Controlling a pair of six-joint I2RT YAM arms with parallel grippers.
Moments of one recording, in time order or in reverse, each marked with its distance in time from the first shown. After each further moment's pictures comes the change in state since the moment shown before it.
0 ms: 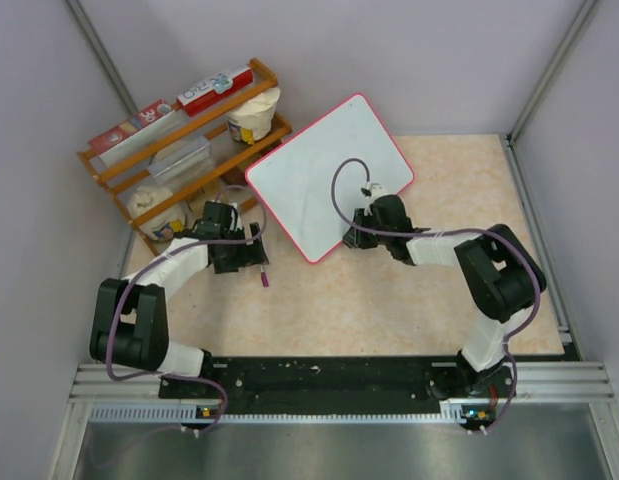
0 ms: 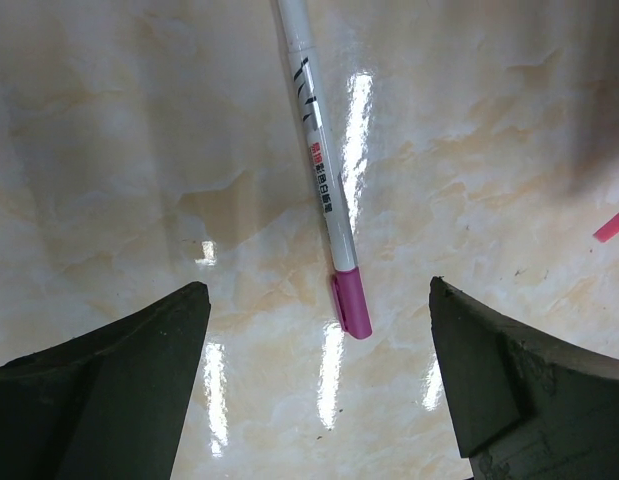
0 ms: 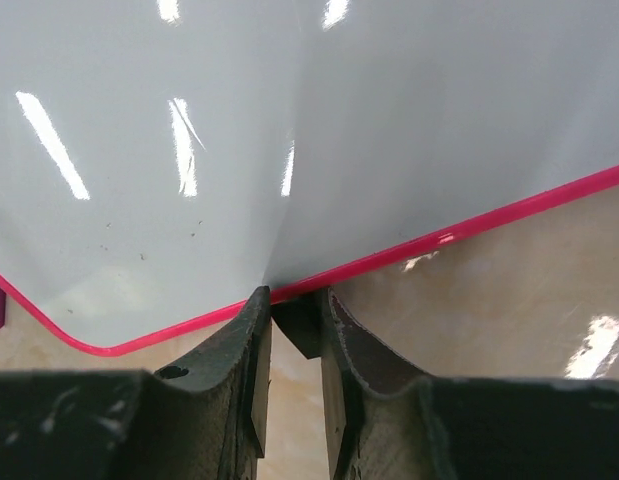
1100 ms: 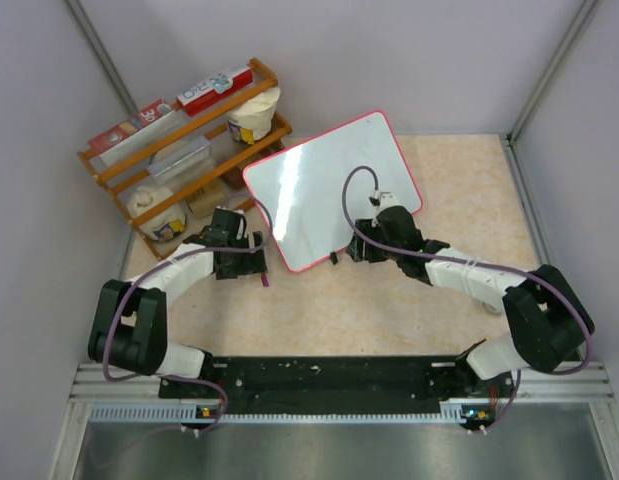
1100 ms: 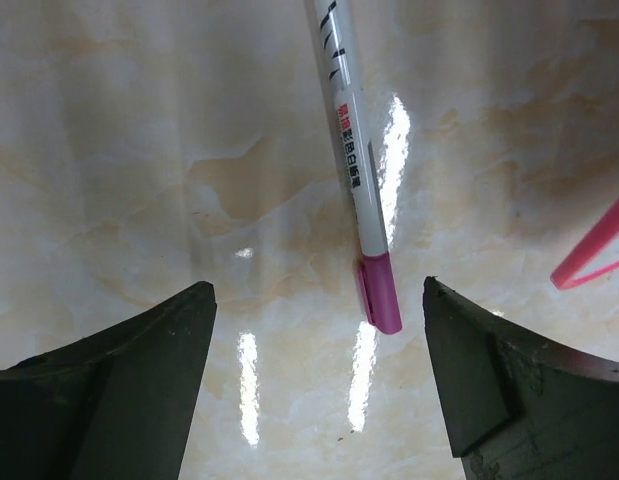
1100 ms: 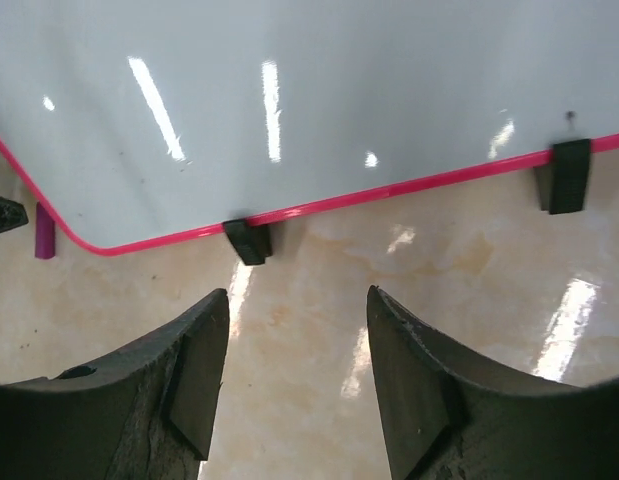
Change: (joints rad) left arm -0.060 -0.048 -0.064 0.006 -0.101 -0.010; right arm 0.128 -0.348 -0.122 -0.246 0.169 0.087
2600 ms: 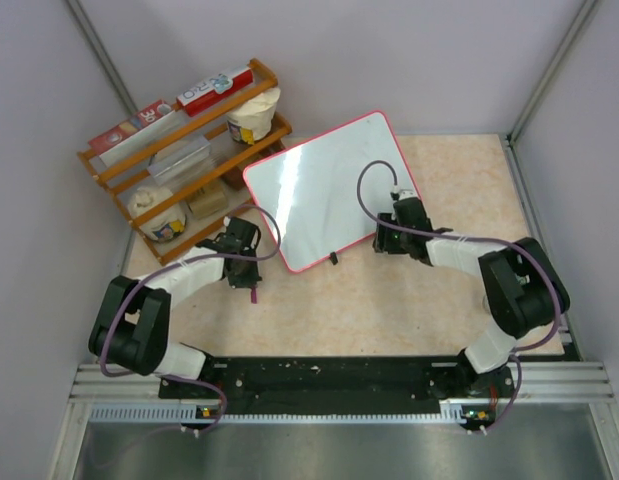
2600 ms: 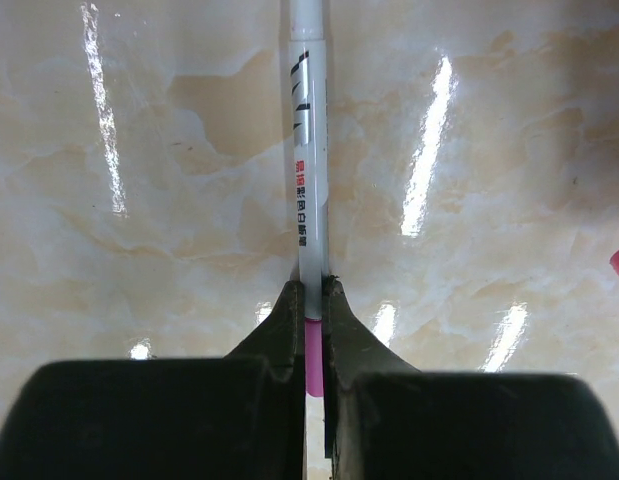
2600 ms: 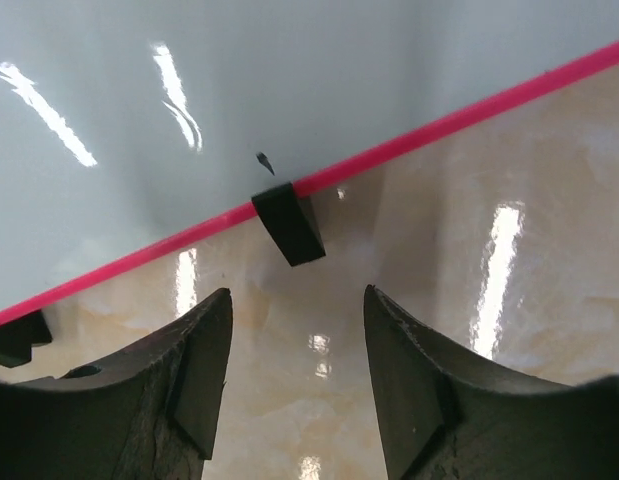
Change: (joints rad) left arm -0.121 0.037 -0.018 -0.059 -0.135 -0.107; right arm -0.219 0.174 0.018 -0.021 0.057 -0.085
